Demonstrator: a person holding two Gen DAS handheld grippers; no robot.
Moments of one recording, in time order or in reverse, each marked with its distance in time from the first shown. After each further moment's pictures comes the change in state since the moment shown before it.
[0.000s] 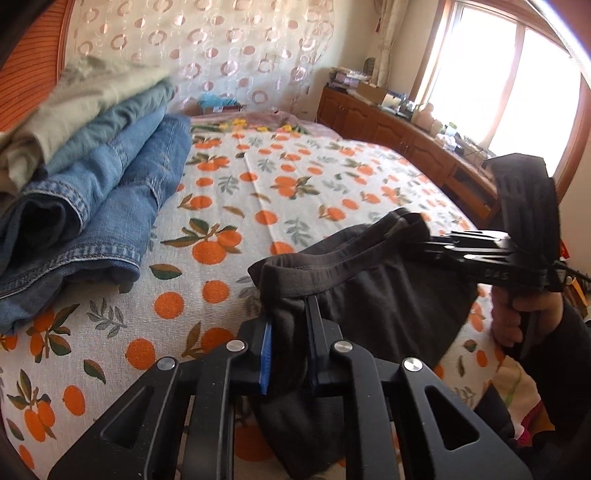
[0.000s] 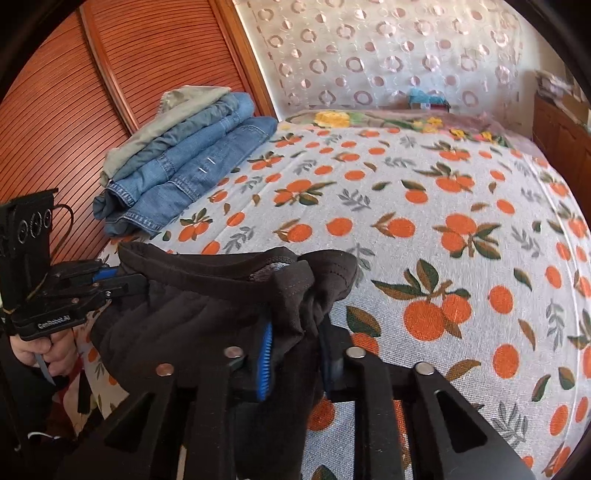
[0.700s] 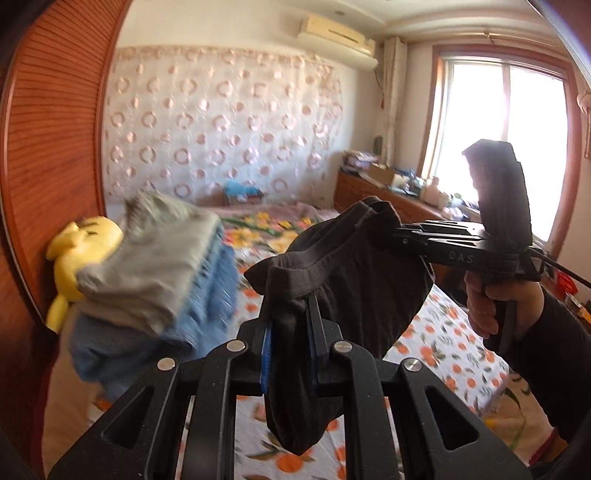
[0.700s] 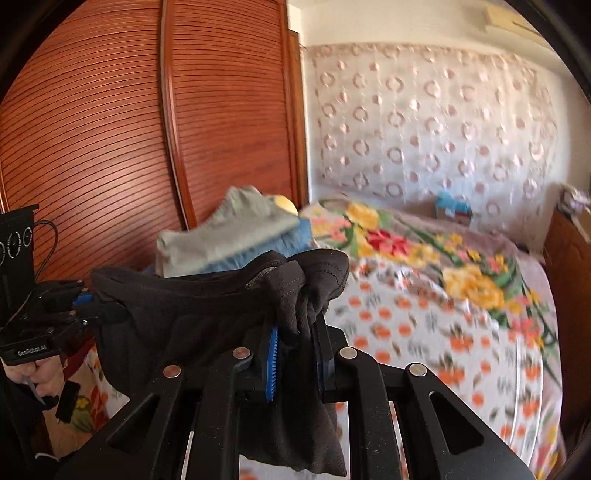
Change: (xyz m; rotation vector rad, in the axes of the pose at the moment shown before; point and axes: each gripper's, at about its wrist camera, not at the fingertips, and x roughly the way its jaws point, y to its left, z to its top) left arm -0.113 0.011 0.052 0.012 -0.342 0.105; right arm -0.060 0.078 0.110 -0.266 -0.246 -0.006
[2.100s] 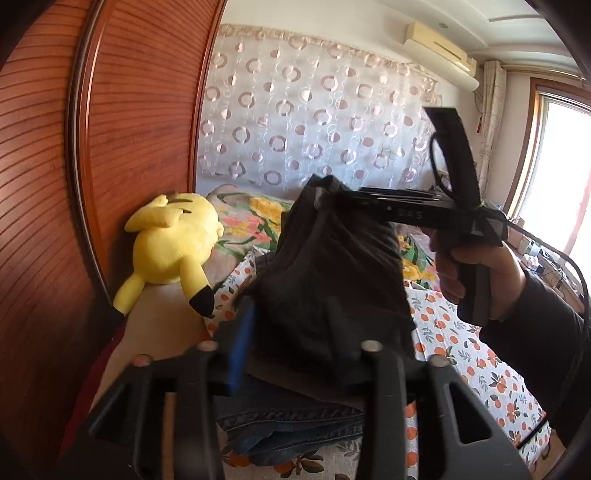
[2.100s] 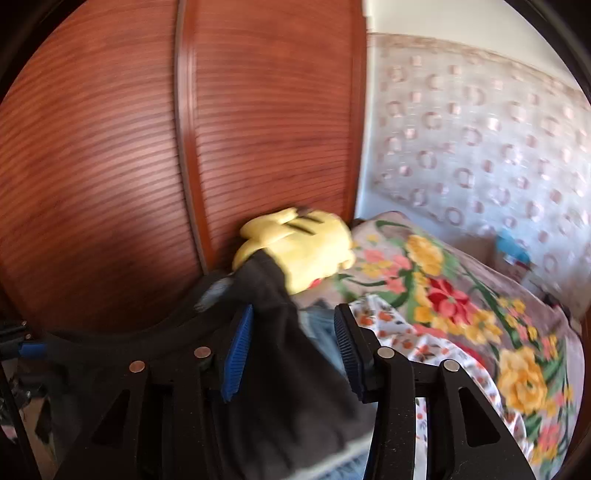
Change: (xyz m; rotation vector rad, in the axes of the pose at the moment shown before) left arm 0.024 0.143 0.023 -0.200 0.020 0.267; right arm 0.263 -0.017 0.133 -0.144 0.043 0.122
